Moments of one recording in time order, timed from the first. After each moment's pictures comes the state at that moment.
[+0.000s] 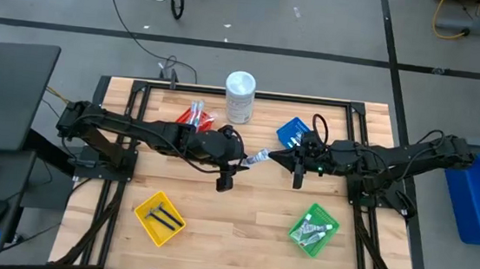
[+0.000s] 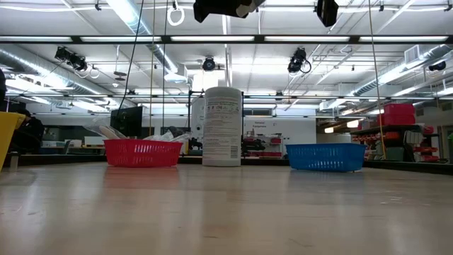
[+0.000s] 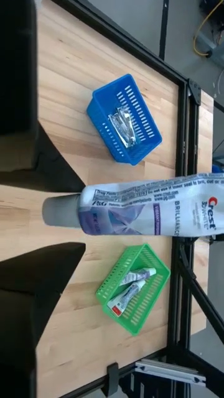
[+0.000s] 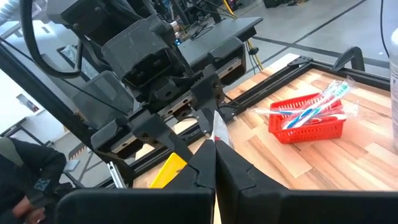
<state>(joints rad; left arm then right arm) -0.13 1.54 1.38 -0.39 -0.21 -0.12 0.20 1.08 0.87 0.04 0.31 0.59</state>
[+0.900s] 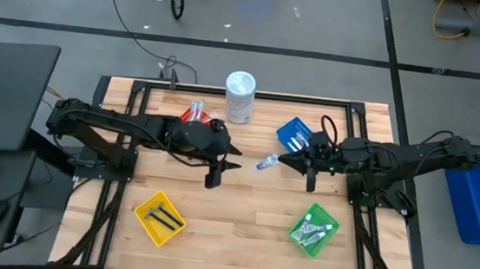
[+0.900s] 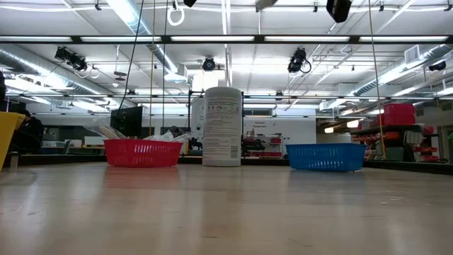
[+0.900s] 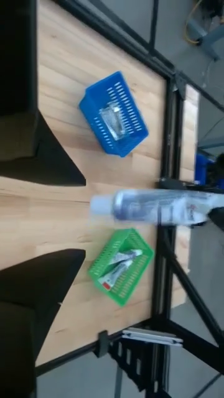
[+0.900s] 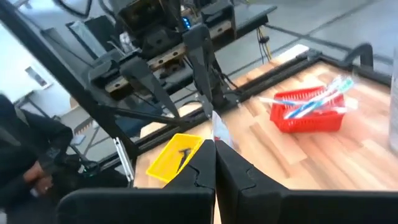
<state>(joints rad) -0.13 1.44 1.39 -0.45 -0.16 -0.14 0.20 0.98 0.87 -0.09 0.23 0.54</state>
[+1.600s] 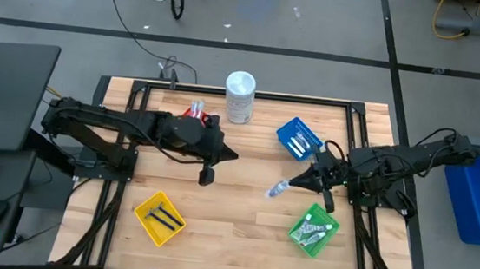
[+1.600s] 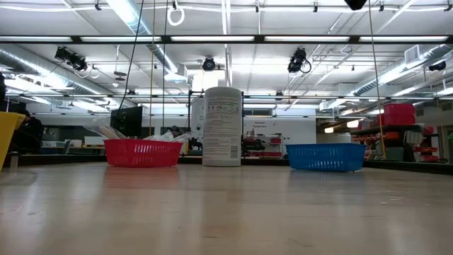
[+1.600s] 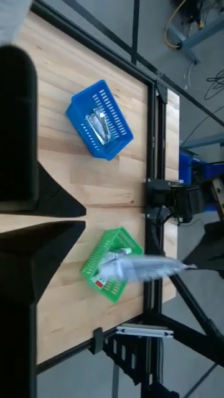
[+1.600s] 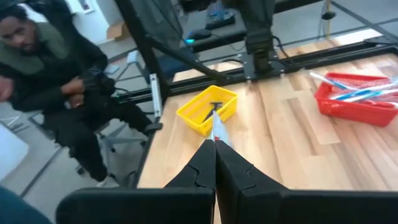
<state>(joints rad) -0.13 1.39 1.39 -0.44 -0.16 -0.09 0.31 0.91 0.87 -0.26 0.09 0.34</state>
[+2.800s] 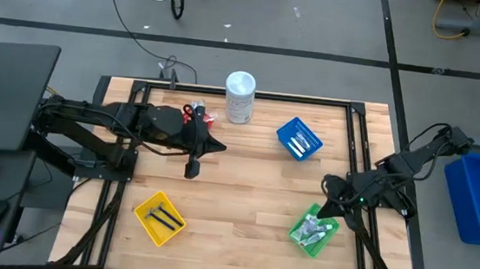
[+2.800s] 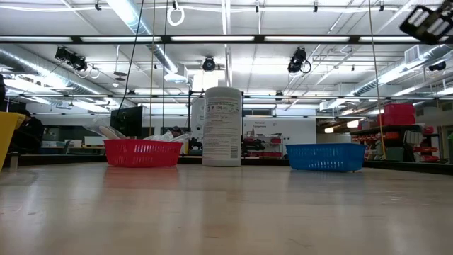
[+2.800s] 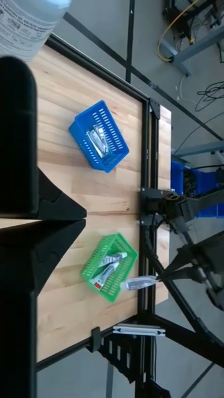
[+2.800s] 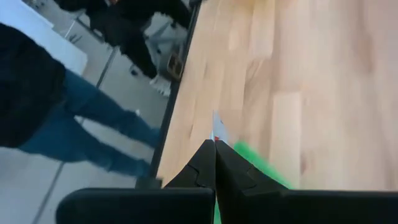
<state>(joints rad) -0.13 1.27 1.39 -0.54 -0.19 -0.08 0.54 0.75 0.74 -0.60 -0.07 0.56</state>
